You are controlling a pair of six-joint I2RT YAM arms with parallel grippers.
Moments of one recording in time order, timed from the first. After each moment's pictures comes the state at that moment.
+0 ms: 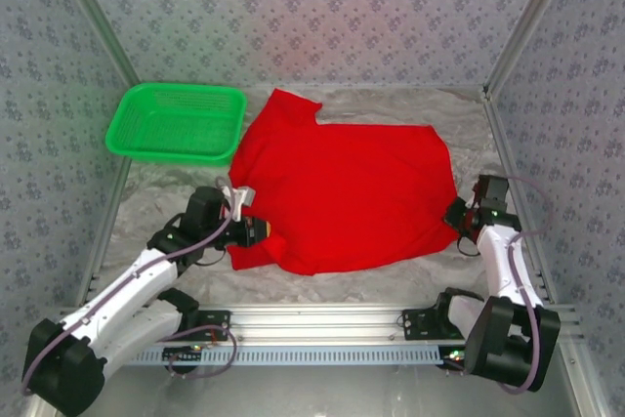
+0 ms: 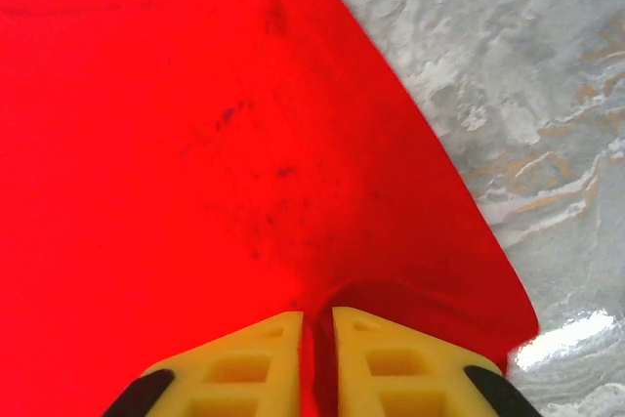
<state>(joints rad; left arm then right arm) -0.52 0.85 0.47 -0.35 0.46 -0.55 -0.28 1.03 0.58 -0.59 -0.14 0.41</state>
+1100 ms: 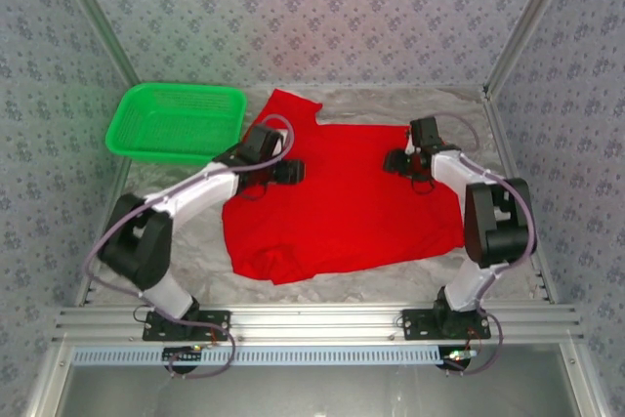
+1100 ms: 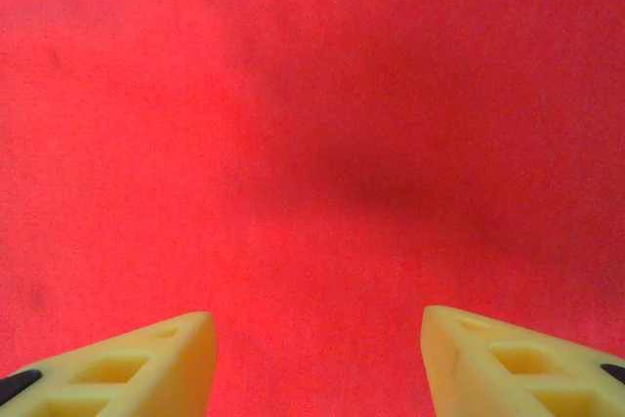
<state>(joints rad) -0.56 1.67 1.17 -0.34 0.04 -0.39 0.12 1.75 1.11 -0.35 -0.12 0.37</state>
